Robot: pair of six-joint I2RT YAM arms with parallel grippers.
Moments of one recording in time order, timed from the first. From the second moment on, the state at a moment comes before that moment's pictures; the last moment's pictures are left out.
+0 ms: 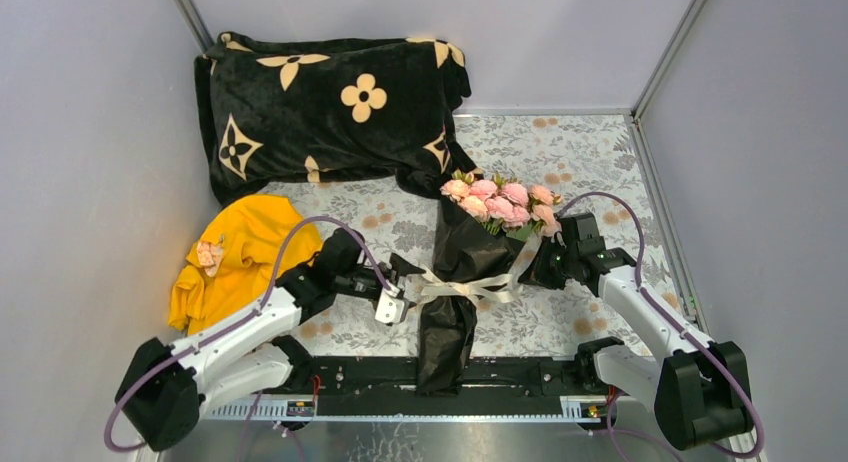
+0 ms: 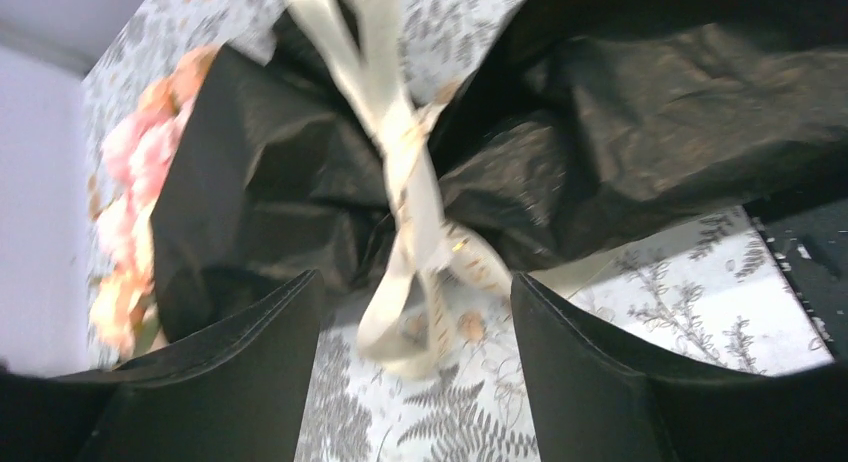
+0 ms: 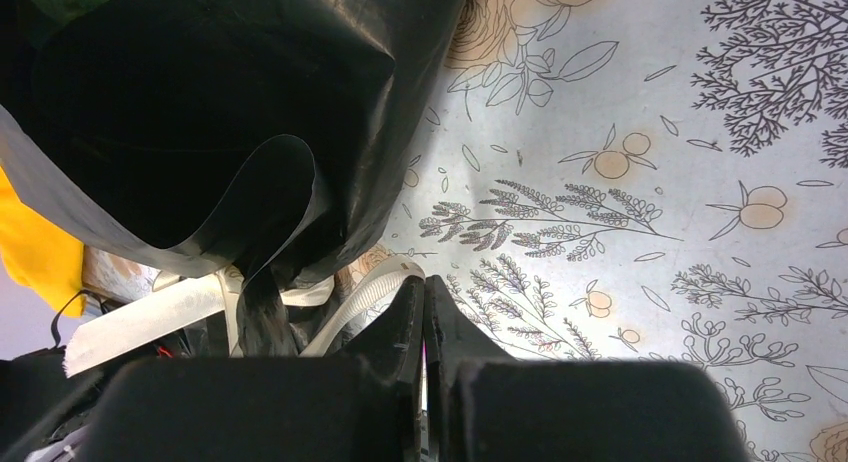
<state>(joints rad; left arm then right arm) -0.66 0.93 0.50 -0.15 0.82 1.09 0.23 1.05 0.55 -0.53 -0.32 0.62</state>
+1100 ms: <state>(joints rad) -0.80 0.97 0.59 -0.34 0.65 1.14 0.23 1.03 0.58 -0.55 -0.44 0.52</state>
